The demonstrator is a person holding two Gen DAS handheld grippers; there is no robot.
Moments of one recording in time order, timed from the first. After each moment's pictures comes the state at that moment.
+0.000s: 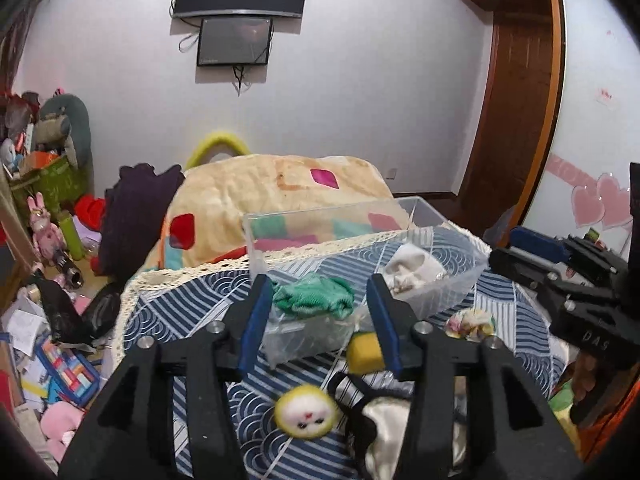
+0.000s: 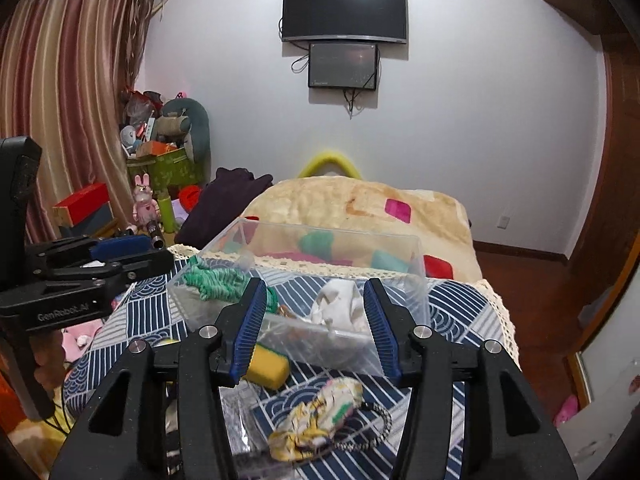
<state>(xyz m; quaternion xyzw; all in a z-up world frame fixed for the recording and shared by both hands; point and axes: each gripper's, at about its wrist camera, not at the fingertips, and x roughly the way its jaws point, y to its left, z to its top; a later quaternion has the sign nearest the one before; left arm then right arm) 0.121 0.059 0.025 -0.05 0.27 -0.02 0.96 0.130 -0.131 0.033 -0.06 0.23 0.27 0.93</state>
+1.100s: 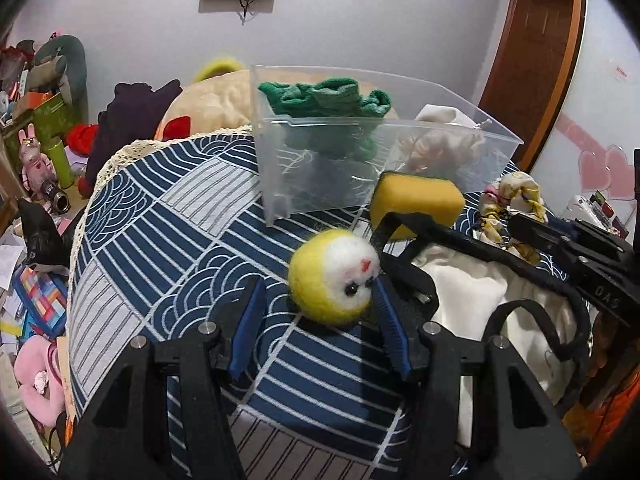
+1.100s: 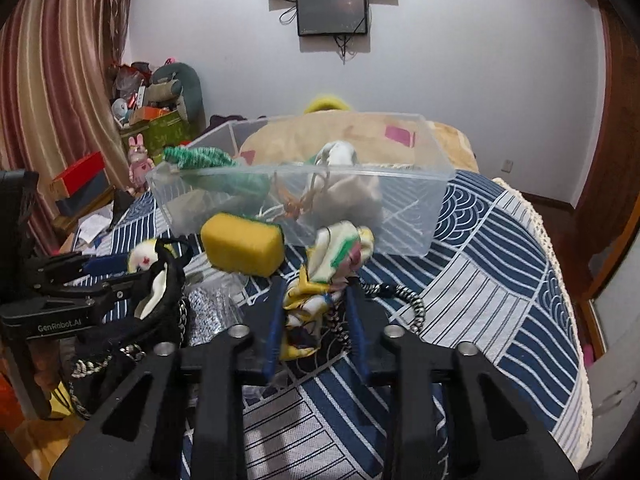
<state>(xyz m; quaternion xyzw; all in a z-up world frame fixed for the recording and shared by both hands) 0.107 0.058 -0.086 -0.08 0.37 -0.02 0.93 0.115 -0.134 -0.051 -0.06 0.31 0.26 0.91</state>
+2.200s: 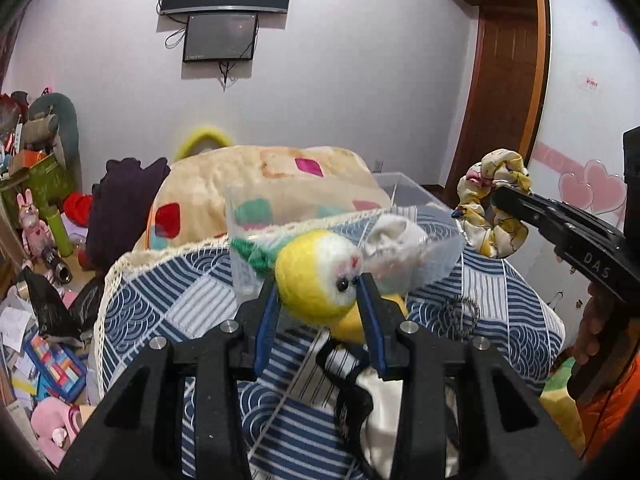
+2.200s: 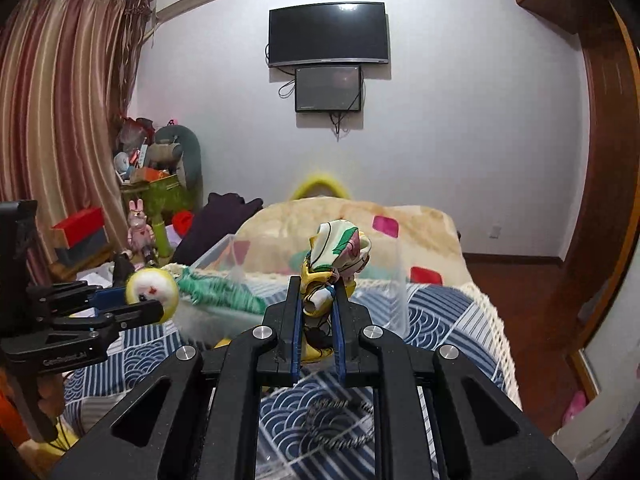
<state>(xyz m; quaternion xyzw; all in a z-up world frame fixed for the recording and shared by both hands) 0.111 0.041 0.005 -0.05 0.27 -0.04 0.96 0.118 -0.146 0.033 -0.04 0.19 0.26 0.95</state>
